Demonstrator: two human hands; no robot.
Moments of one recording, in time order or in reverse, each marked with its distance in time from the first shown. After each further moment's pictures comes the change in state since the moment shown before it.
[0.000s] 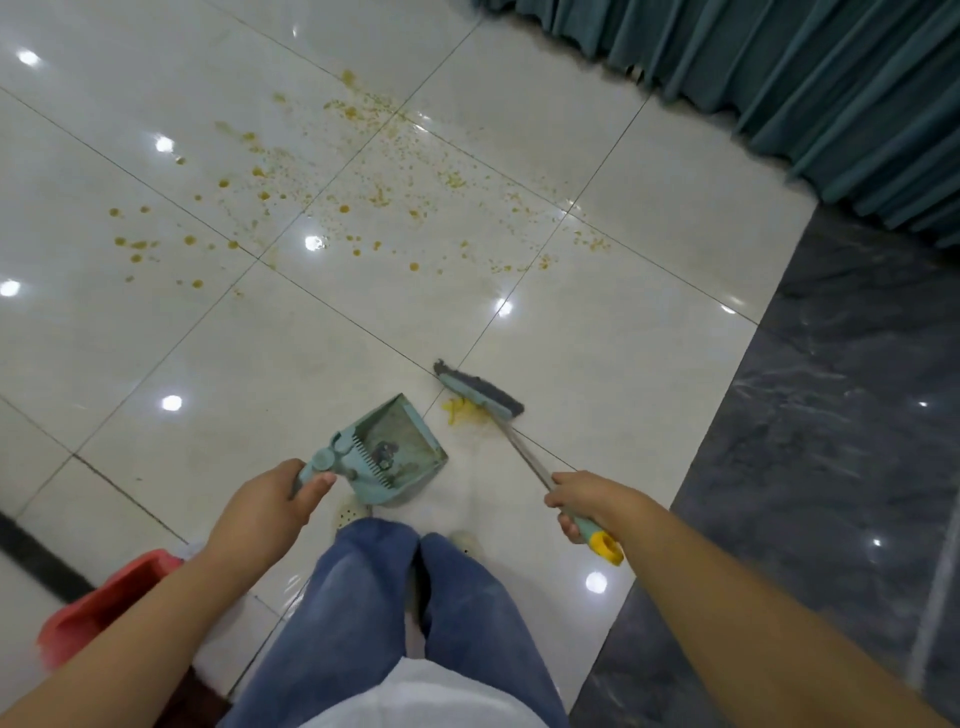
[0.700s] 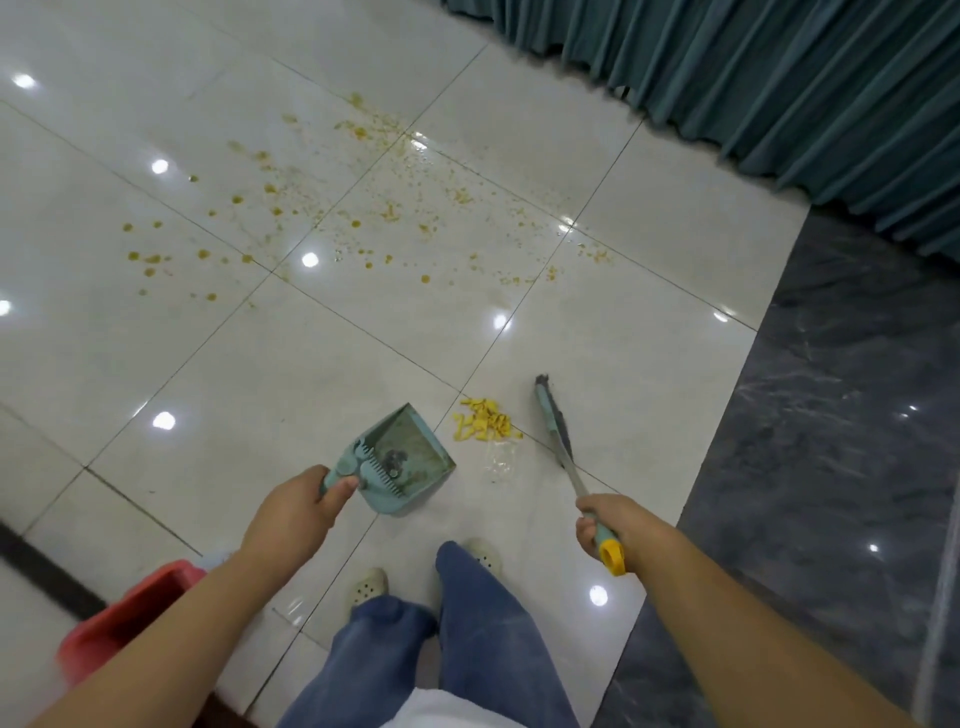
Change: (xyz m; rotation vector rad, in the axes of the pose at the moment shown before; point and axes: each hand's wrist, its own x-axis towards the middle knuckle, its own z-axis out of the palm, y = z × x) left_hand -0.002 -0.057 -0.013 -0.046 -0.022 0.042; right_hand -0.018 0.034 0.053 0.657 0.056 0.141
